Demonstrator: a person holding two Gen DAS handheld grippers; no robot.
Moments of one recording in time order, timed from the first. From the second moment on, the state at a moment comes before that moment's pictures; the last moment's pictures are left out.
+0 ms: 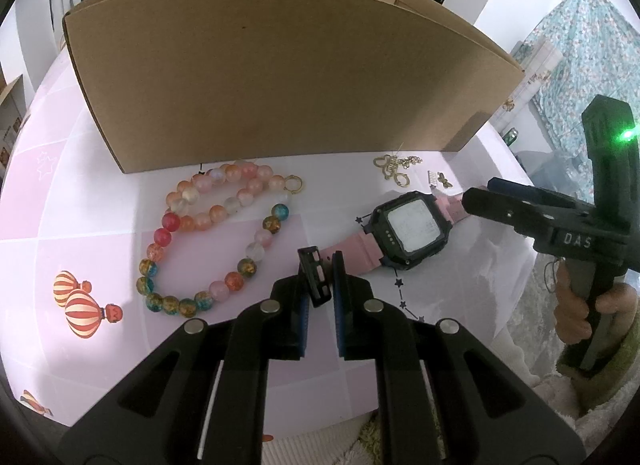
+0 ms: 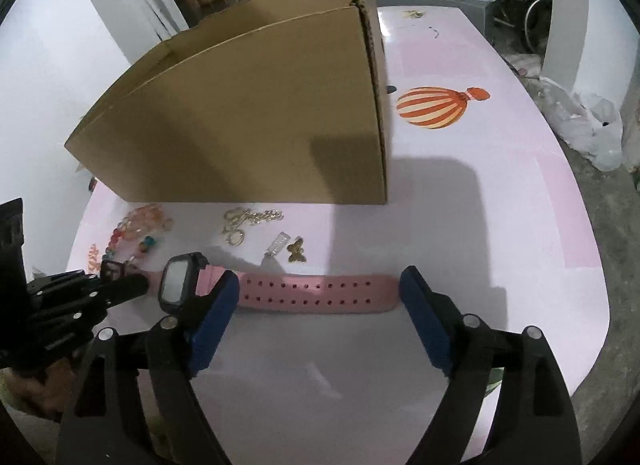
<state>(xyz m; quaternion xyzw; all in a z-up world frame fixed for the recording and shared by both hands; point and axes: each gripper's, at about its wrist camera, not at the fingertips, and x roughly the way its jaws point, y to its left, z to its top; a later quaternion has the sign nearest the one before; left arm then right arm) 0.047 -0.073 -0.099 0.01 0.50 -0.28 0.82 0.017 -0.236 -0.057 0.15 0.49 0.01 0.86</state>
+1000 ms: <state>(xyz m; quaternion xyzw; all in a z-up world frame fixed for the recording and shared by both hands) 0.048 -0.075 -0.100 0.01 0.49 -0.28 0.82 -0.003 -0.208 -0.061 0.05 0.47 -0.06 0.88</state>
